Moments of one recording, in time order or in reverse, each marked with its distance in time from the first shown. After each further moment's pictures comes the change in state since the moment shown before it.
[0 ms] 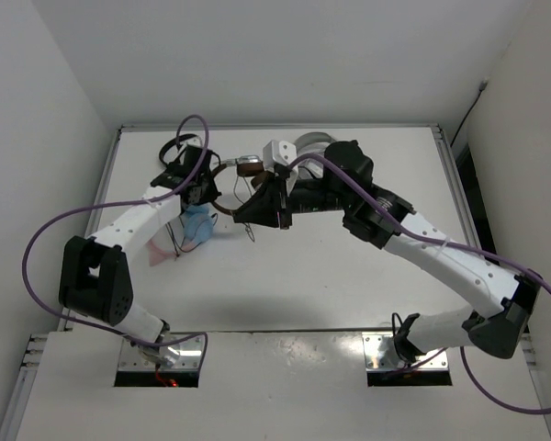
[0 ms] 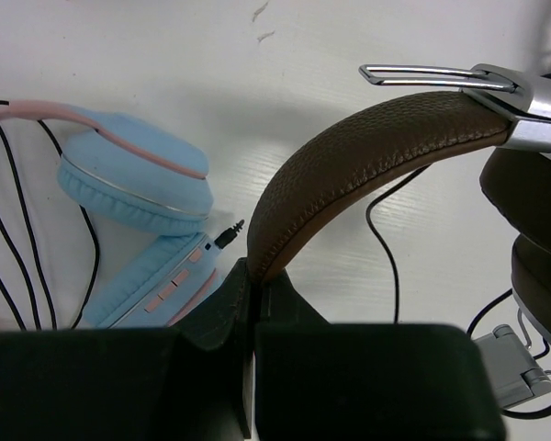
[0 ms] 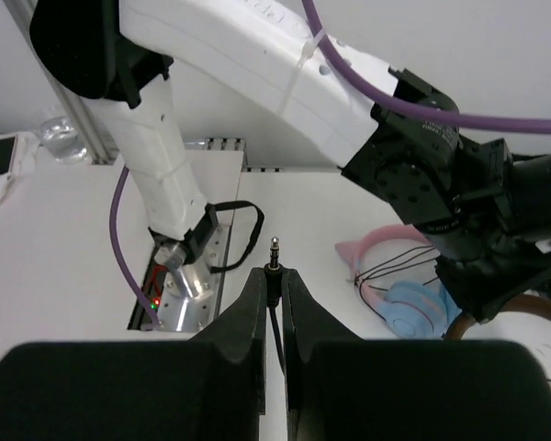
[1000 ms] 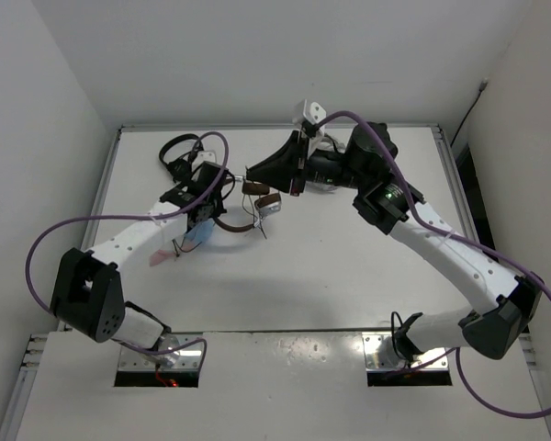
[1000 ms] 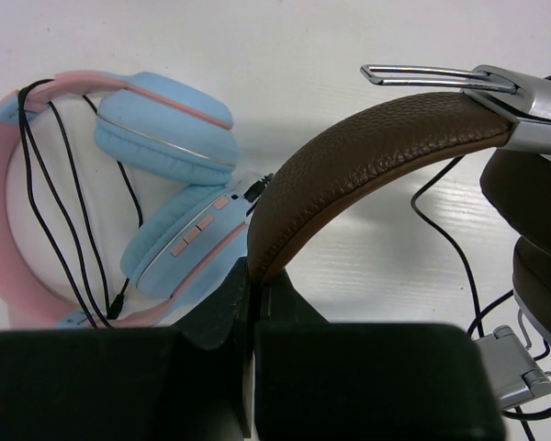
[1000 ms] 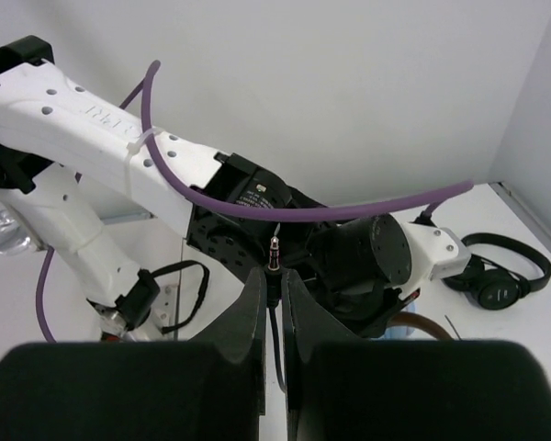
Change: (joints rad) left arm -0.150 -0.089 -0.099 -0.027 -0.206 0.069; right arm -0.159 0.012 0.010 0.191 0.039 0.177
